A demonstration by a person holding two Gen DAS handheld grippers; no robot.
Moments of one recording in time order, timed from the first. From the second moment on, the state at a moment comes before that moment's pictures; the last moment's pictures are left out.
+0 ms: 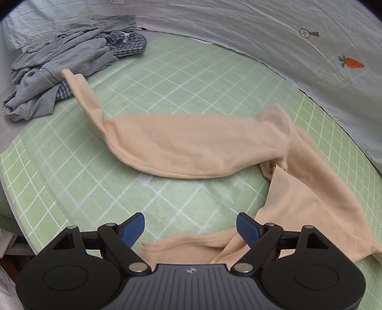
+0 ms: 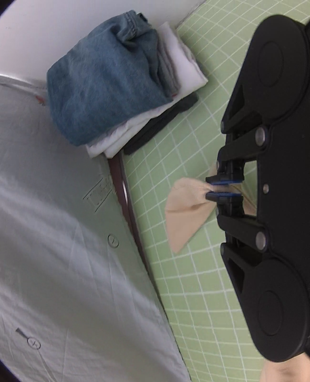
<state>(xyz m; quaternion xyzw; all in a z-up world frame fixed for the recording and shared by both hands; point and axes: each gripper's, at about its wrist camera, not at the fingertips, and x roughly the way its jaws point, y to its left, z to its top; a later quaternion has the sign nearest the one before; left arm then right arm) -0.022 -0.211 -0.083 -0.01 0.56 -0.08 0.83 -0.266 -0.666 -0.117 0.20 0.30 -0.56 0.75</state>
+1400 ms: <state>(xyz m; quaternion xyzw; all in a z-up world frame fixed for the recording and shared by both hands) 0.024 -0.017 -0.069 0.10 0.50 -0.17 0.84 -0.068 -0.300 -0.135 0.12 0.38 -0.32 0.86</state>
